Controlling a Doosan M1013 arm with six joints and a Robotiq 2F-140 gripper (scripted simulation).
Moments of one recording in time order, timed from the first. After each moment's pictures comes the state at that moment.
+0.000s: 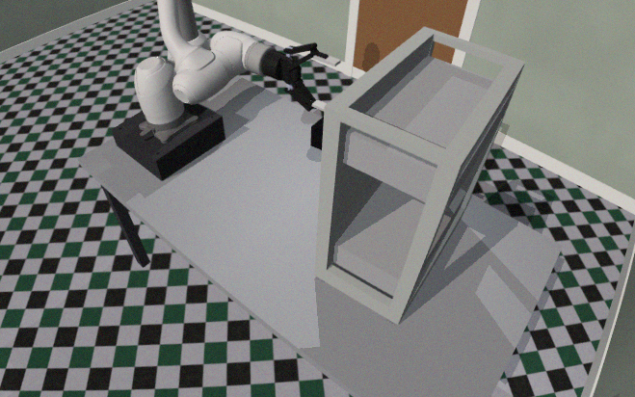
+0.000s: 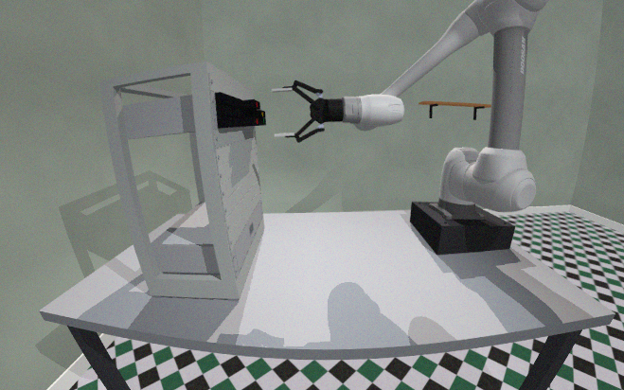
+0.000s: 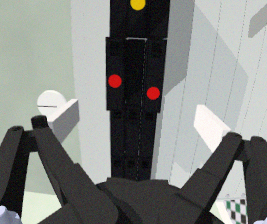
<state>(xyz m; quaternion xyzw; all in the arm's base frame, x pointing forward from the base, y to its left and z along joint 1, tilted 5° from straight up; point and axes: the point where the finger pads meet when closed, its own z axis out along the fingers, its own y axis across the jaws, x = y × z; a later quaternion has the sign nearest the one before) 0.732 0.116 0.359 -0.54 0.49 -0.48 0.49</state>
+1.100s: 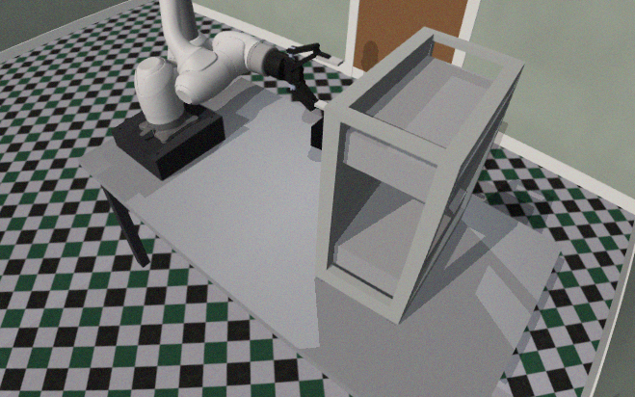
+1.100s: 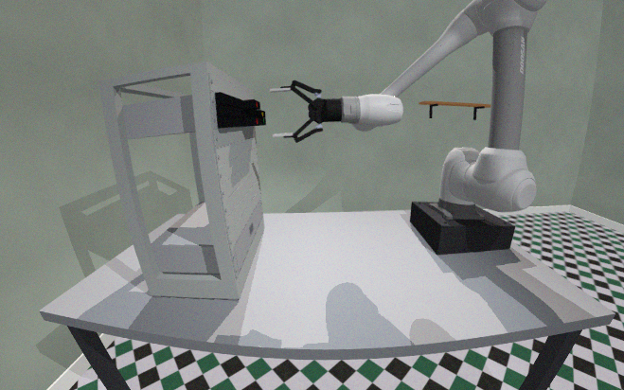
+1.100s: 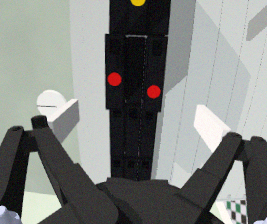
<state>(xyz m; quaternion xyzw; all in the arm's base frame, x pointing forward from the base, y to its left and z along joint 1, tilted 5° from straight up) 0.737 0.120 0.359 -0.54 0.49 -0.48 0.49</state>
